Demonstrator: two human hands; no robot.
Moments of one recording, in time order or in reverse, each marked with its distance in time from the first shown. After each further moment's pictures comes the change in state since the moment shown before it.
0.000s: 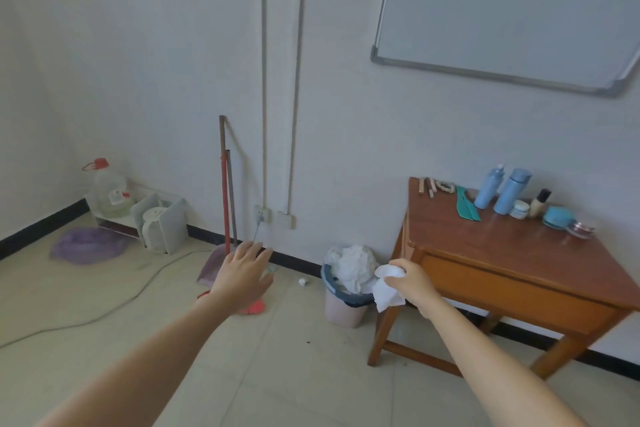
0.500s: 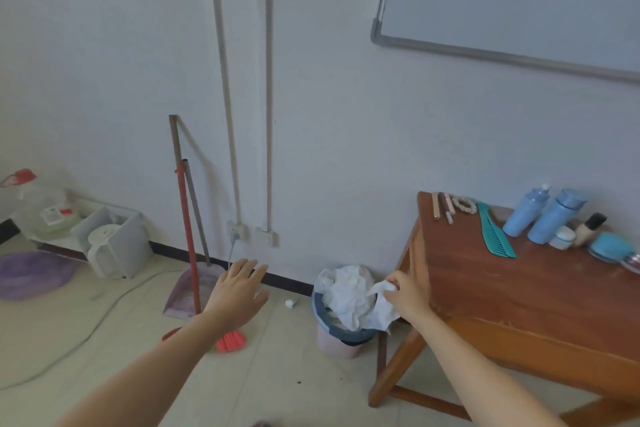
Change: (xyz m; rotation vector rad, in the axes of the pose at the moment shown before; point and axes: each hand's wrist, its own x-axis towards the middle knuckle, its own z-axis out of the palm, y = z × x) left_hand 0.237 -0.036 0.055 -0.031 -0.164 0.022; right_hand 0.233 -0.008 0.016 -0.075 0.040 0.090
